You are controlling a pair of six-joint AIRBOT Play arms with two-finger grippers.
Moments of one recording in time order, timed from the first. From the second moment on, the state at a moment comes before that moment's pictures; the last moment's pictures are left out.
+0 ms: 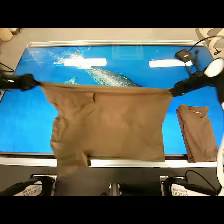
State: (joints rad) left arm 0.15 -1.22 1.34 1.20 -1.09 -1.46; right arm -0.09 -1.42 1.49 -1.42 1.20 0.94
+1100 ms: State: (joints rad) left arm 0.12 -1.56 1.29 0.93 -0.67 -1.34; right arm -0.09 -1.67 1.46 -1.29 0.95 0.96
